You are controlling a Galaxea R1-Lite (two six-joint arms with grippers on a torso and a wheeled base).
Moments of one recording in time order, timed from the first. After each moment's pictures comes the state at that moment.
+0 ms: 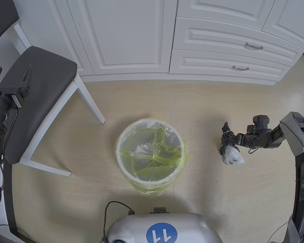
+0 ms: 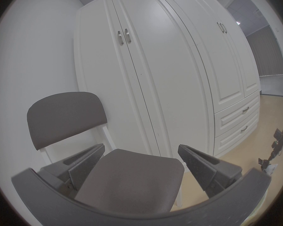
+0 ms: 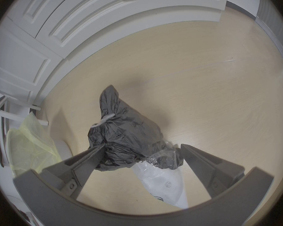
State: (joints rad) left arm -0.13 1.38 -0.42 -1.51 0.21 0.35; right arm -0.12 2.56 -1.55 -0.34 0.26 0.18
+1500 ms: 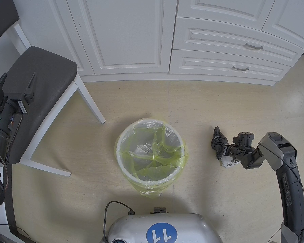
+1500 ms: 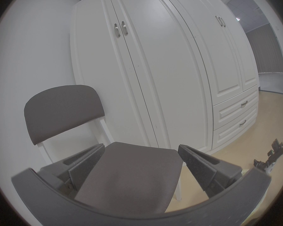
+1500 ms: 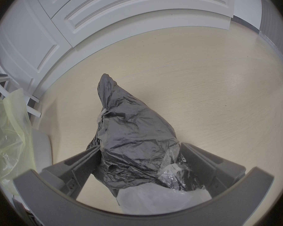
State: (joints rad) left arm -0.12 1.42 -0.40 -1.51 0.21 0.34; right arm -0.03 2.85 -1.62 -0.77 0.19 0.18
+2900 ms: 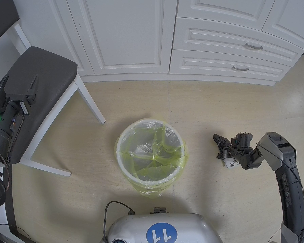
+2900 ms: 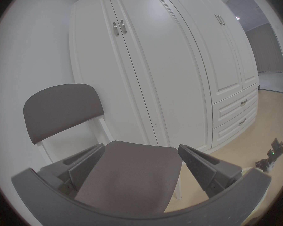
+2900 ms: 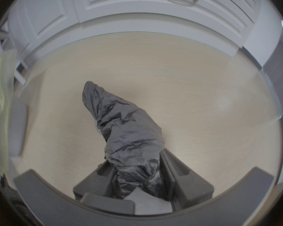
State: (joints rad) left arm -0.12 1.44 -0.40 -1.52 0.21 0.34; right arm -0.03 2.85 -1.62 -0.74 -0.03 -0.12
